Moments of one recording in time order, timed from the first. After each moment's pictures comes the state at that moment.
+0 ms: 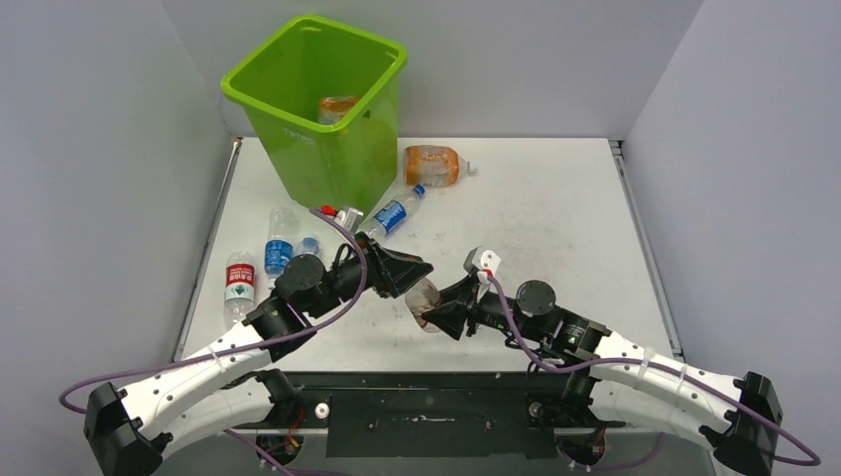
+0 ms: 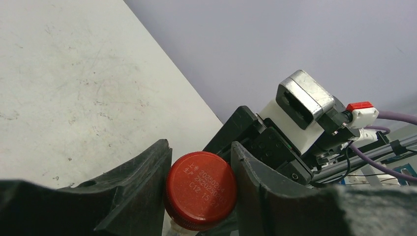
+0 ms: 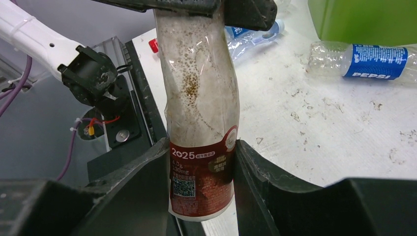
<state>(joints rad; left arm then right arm) -0.87 0.86 0.66 0.27 0.13 -0.79 1.00 0.81 0.53 0.17 -0.19 0.21</state>
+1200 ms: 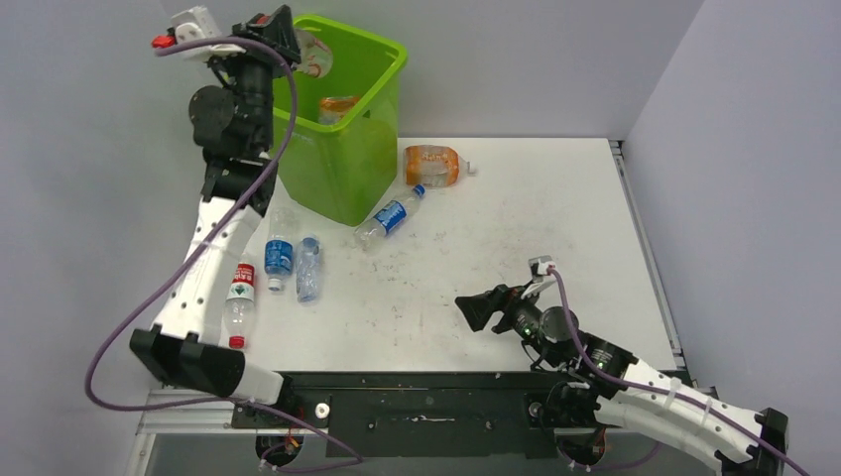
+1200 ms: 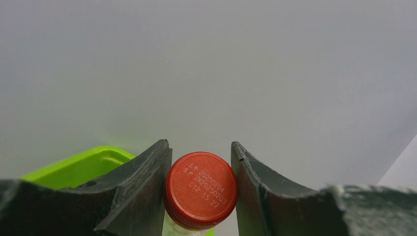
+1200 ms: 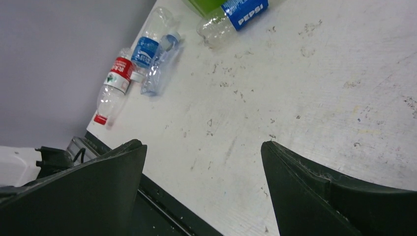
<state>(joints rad) -0.25 1.38 1.65 0.33 -0.25 -0.39 1.01 0.45 0.32 -0.03 0.35 0.70</state>
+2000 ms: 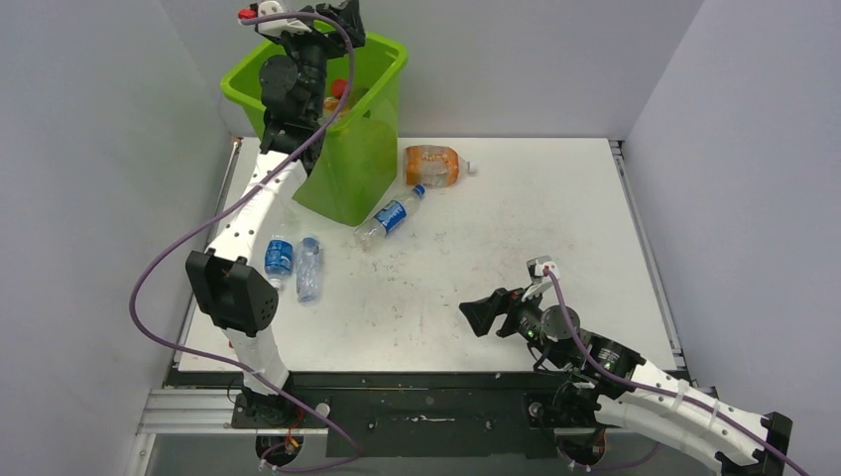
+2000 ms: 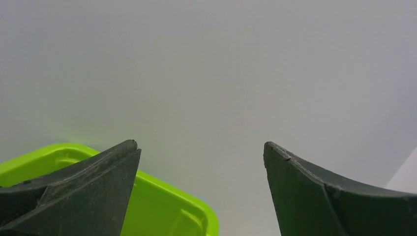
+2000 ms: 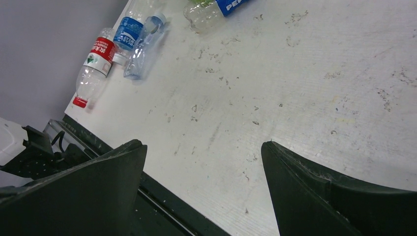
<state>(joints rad) -0.31 1.85 1.98 0.41 -0.18 -0.35 1.01 0.48 0.39 -0.18 0.31 0.64</state>
